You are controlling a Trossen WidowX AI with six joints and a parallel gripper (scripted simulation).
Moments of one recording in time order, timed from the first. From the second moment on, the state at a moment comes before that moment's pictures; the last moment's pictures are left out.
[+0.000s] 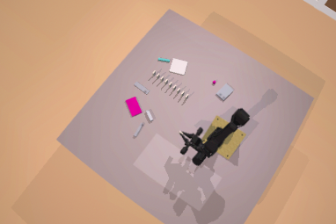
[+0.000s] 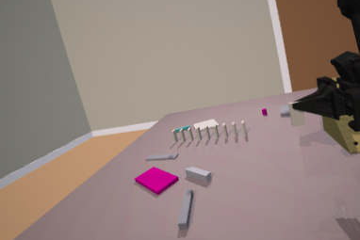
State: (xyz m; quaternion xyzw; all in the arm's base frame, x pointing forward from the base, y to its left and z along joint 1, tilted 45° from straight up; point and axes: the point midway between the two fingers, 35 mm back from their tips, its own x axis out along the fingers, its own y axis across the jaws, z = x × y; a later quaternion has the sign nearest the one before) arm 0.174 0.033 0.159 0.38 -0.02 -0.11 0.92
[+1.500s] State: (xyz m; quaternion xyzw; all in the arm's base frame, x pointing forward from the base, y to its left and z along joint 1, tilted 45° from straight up) arm 0.184 0.065 0.150 0.38 -0.02 -0.11 0.92
